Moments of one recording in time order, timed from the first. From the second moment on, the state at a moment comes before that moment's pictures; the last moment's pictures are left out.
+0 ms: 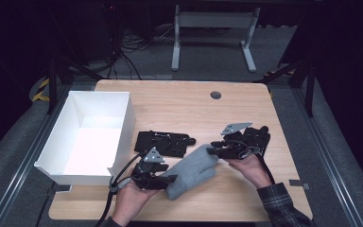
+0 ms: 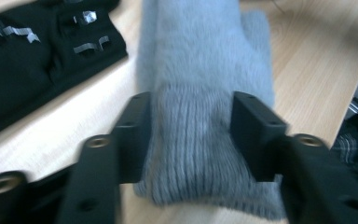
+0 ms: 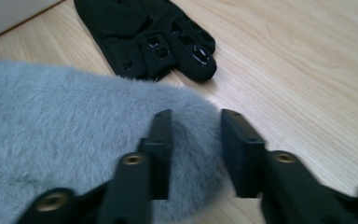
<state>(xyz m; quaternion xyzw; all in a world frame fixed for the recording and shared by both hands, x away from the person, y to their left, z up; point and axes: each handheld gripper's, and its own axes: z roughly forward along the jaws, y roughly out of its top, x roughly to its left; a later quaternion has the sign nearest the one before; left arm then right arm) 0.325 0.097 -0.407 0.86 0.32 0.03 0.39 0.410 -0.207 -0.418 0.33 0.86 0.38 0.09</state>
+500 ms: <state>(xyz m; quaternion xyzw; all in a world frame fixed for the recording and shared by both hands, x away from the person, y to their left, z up) 0.362 0.064 -0.406 0.88 0.29 0.04 0.38 0.374 -0.245 -0.420 0.35 0.84 0.40 0.13</state>
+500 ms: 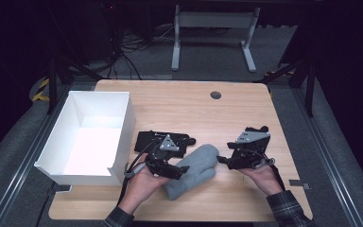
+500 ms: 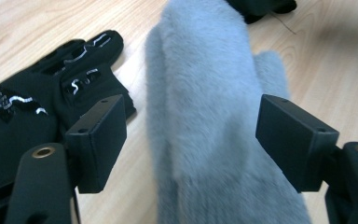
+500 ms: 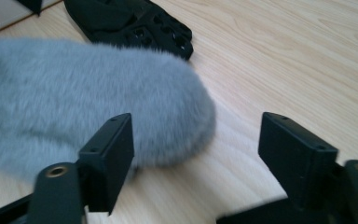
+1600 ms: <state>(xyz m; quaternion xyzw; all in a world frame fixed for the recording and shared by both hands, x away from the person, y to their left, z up) 0.383 0.040 -0.438 0.90 0.29 -0.01 0.32 0.306 -0.351 -0.454 0.43 0.80 0.36 0.21</state>
